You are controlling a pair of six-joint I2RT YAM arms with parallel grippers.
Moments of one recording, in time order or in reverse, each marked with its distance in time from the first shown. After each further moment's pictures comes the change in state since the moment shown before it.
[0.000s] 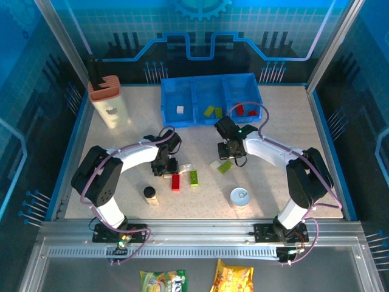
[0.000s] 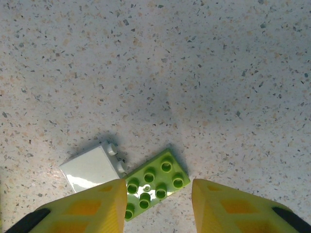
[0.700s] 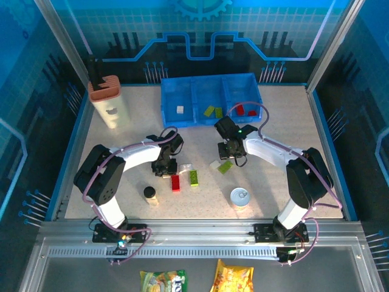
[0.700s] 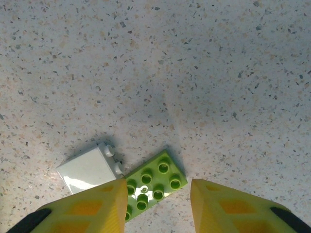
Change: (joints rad) left arm -0.019 0.021 0.019 -0.031 -0.054 0.001; right arm 0.001 0.000 0.000 0.000 0.015 0.000
